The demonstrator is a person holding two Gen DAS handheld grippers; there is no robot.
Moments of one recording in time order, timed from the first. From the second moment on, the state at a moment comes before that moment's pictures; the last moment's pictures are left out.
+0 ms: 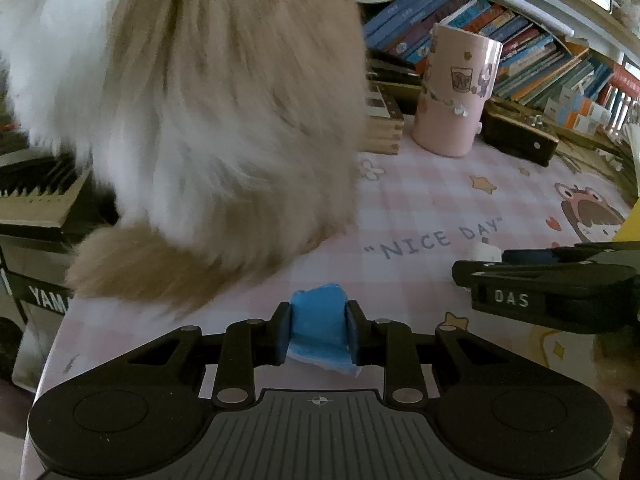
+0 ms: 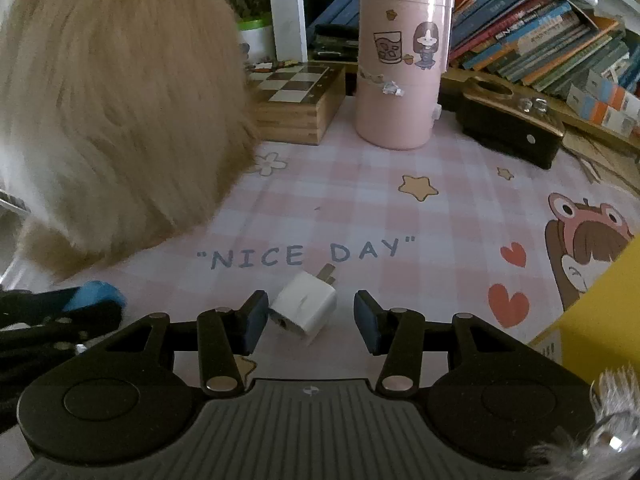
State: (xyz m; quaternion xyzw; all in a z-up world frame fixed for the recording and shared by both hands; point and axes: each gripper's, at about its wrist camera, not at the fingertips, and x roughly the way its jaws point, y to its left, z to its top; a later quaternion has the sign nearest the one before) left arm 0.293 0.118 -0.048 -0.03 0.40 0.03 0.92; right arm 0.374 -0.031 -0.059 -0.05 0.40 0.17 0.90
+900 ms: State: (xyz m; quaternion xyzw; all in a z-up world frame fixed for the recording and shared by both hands) left arm 0.238 0.120 -0.009 -0.02 0.36 0.01 0.93; right arm 0.307 -0.042 -0.014 -0.01 0.38 0.19 0.91
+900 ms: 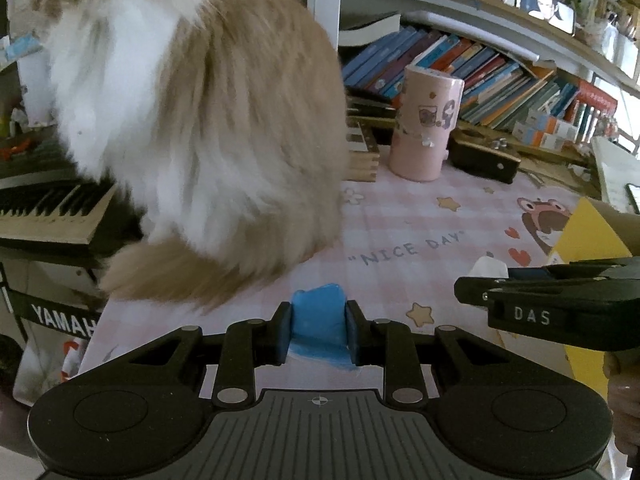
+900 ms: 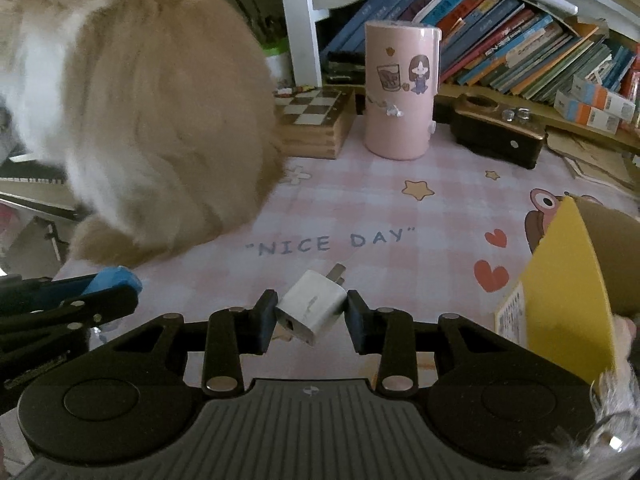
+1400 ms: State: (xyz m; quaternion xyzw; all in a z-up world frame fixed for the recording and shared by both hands) left arm 0.173 0.129 0.012 -0.03 0.33 -0.03 0.94; right arm 0.224 -0.042 0.008 0.00 0.37 0.19 0.91
